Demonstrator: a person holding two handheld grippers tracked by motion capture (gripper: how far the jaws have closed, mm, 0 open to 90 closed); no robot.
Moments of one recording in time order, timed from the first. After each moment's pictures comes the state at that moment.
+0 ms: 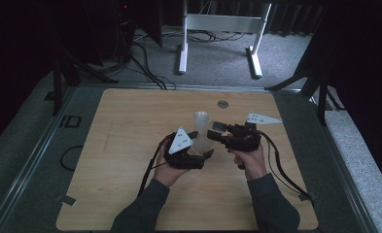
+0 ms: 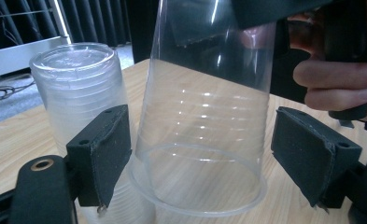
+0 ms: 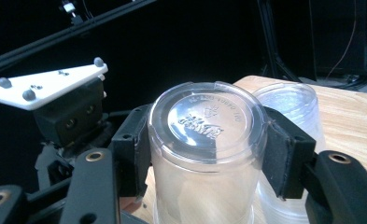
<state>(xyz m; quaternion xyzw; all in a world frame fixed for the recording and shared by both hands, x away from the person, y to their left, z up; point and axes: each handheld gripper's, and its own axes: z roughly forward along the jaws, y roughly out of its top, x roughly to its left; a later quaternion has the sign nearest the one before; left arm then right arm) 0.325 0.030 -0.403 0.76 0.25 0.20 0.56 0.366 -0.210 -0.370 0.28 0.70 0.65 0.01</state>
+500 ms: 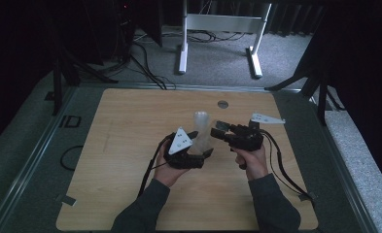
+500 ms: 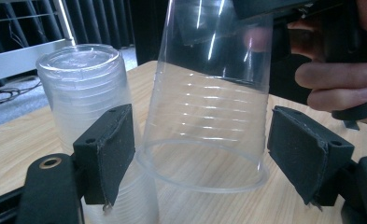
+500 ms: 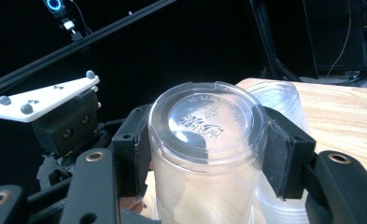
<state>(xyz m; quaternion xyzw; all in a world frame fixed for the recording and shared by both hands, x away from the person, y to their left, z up) 0.325 0.029 -0.404 0.76 0.25 0.20 0.56 0.370 -0.219 -0.376 0.30 0.68 0.66 -0.01</state>
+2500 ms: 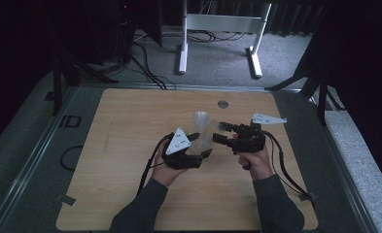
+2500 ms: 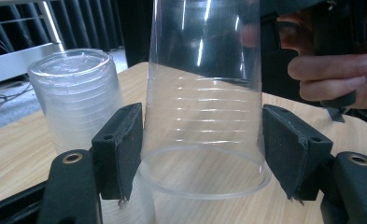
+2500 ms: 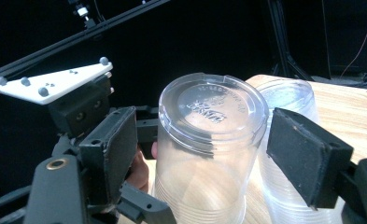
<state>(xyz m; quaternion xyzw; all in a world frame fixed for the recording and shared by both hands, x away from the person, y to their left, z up) 0.324 0.036 -0.401 0.77 0.23 0.19 0.57 0.367 -0.224 -0.371 0.27 0.70 0.66 -0.01</state>
